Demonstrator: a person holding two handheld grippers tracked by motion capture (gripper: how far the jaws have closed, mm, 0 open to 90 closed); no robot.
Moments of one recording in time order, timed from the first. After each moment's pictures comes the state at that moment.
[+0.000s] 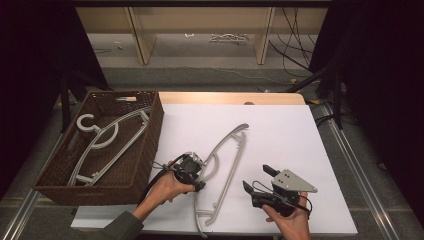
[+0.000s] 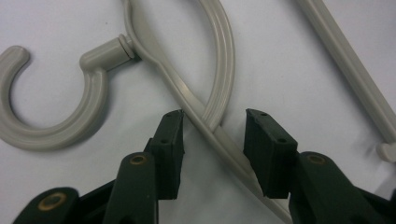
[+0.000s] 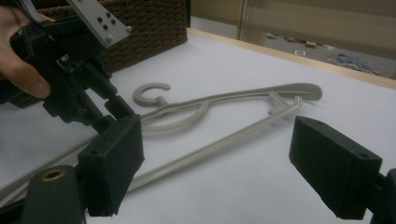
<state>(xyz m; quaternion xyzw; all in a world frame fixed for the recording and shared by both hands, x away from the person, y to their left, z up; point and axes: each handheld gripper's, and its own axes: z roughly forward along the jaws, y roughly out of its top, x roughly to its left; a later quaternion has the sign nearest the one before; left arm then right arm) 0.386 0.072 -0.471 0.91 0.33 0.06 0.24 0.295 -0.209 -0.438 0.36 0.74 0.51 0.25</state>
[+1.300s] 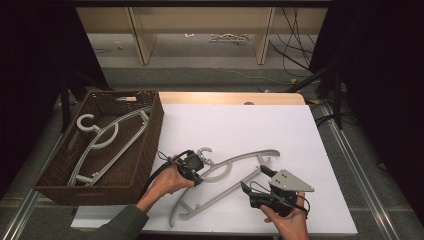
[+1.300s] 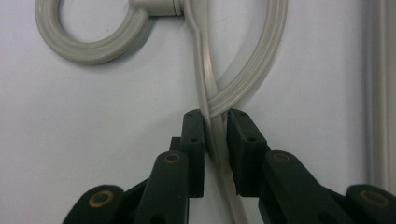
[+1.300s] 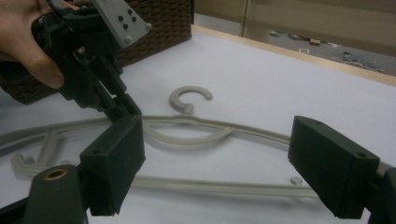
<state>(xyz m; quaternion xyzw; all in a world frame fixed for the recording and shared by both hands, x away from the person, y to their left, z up) 0.399 0.067 -0.466 0.94 0.28 0.05 0.19 0.294 -0.206 -0.438 0.36 0.75 0.50 0.24</state>
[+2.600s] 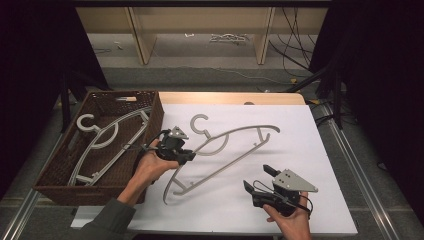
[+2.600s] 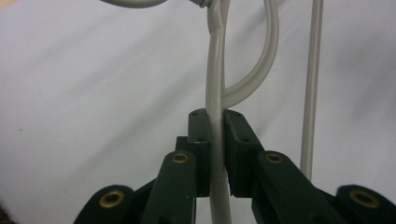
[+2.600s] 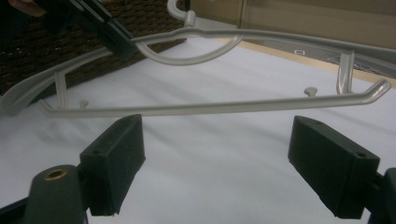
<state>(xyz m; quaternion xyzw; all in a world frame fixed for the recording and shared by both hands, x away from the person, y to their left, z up) 0.408 0.114 -0.401 0.86 0.34 0.10 0.36 0.295 -0.212 -0.438 0.36 0.74 0.51 0.24</state>
